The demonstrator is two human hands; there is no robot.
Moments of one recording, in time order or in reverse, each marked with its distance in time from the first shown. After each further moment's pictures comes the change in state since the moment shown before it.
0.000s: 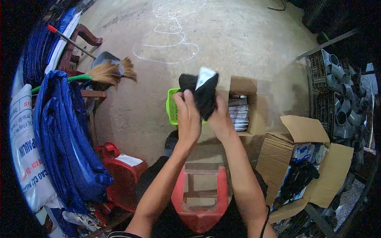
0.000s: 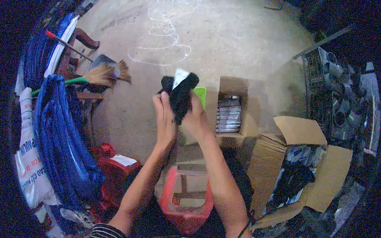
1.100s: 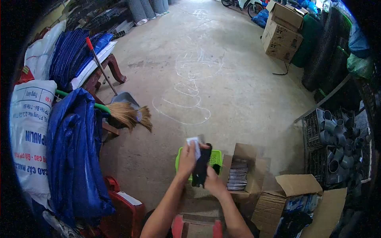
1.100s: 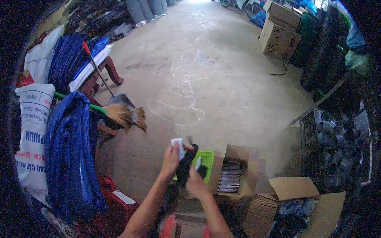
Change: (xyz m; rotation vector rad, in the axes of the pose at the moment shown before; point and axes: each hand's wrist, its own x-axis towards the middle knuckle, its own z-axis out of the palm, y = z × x) left_hand 0.069 -0.013 -0.038 -0.342 -0.265 -0.129; right_hand -0.011 0.002 0.031 -0.042 -0.279 0.174
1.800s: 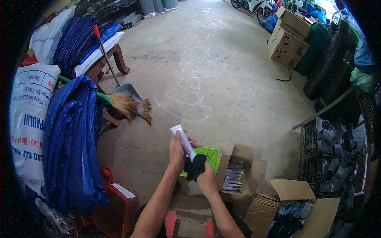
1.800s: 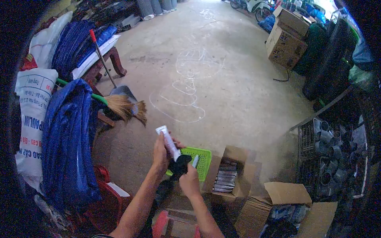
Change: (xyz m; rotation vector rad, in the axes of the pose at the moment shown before) left_hand 0.003 0.012 -0.022 -0.435 0.136 0.005; right_hand 0.006 0.031 0.022 -0.126 0.201 0.039
